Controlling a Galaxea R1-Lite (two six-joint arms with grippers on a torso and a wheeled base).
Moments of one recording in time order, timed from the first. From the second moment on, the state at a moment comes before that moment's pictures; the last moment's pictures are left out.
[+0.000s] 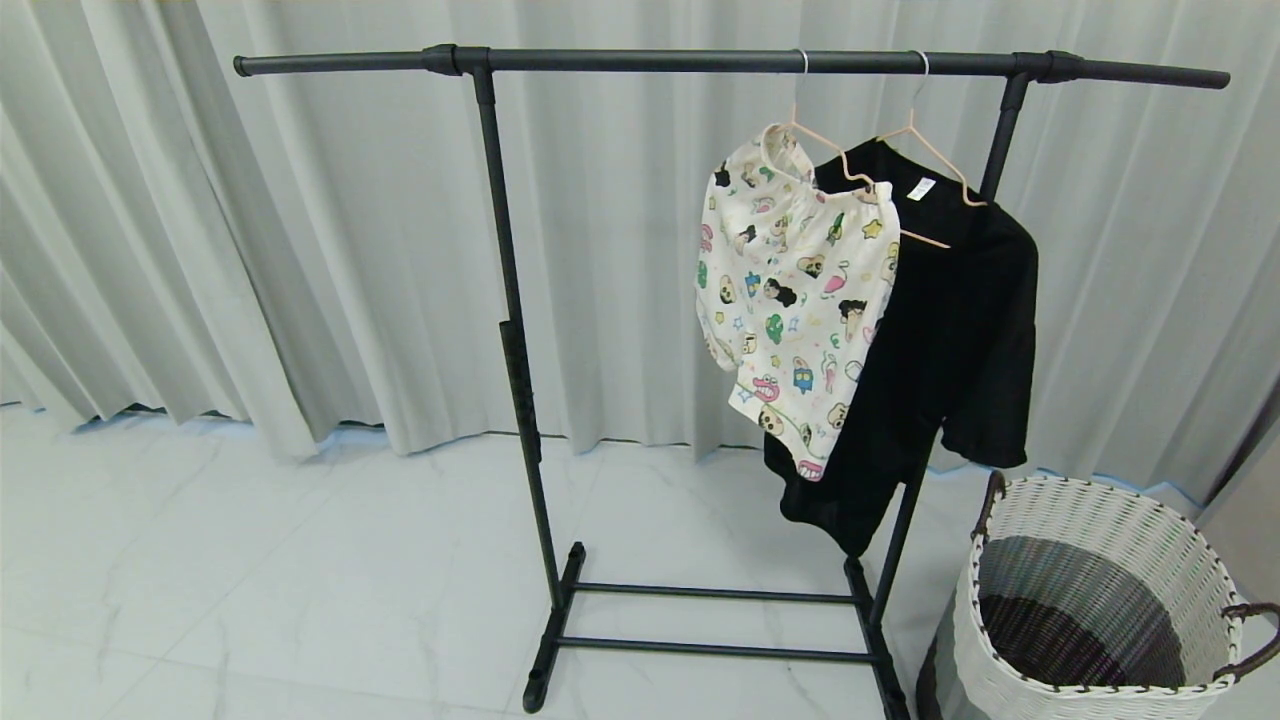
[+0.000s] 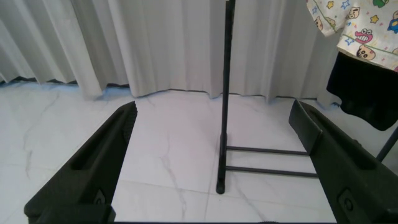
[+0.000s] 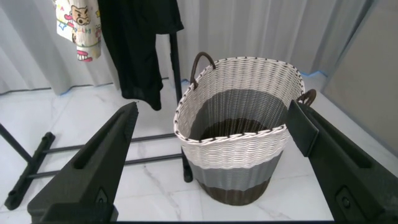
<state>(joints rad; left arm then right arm) 0.00 0.00 0.00 0.00 0.02 0.08 0.00 0.00 0.00 0.04 -0.12 0.08</state>
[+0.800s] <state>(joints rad) 0.00 0.00 0.00 0.00 0.02 0.08 0.00 0.00 0.00 0.04 -0.12 0.09</state>
